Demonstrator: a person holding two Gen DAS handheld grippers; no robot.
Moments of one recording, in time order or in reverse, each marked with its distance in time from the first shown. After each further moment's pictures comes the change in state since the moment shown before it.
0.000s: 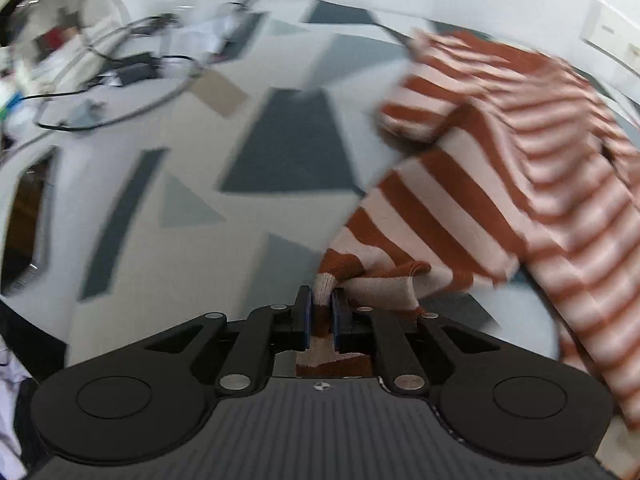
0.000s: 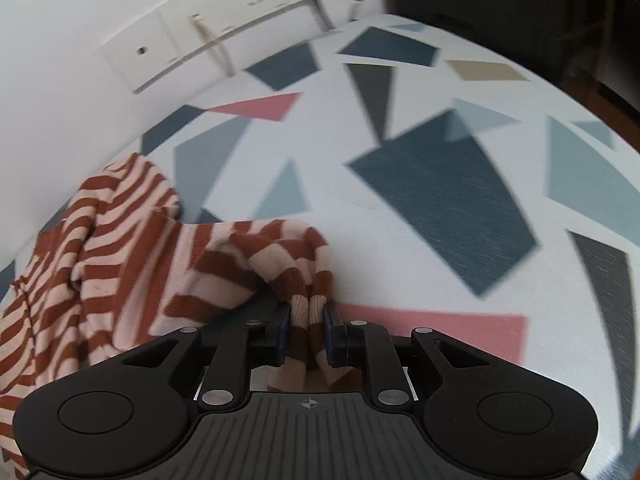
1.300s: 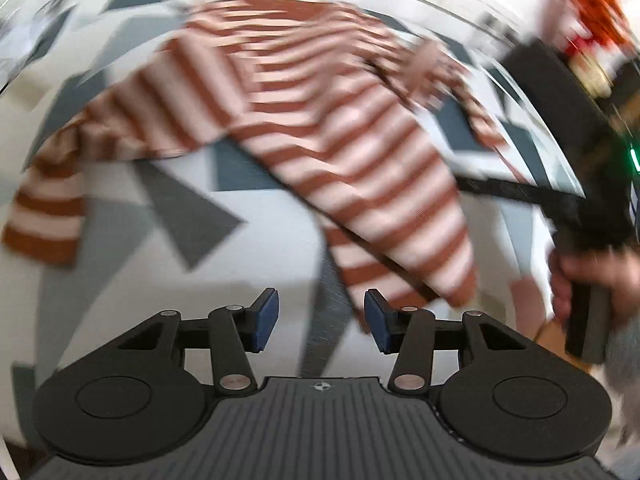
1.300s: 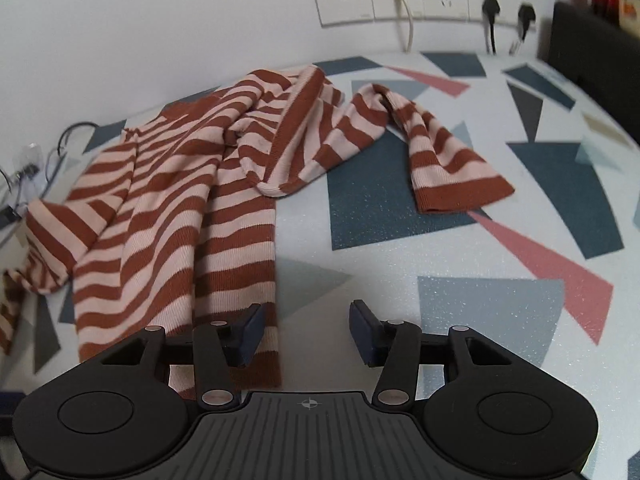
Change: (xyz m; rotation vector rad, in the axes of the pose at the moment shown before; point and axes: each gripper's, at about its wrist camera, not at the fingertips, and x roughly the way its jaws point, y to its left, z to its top) left arm -0.058 -0.083 -0.068 0.339 0.065 -0.534; right arm -0.037 0.062 -0.110 -0.426 -0.012 0.142
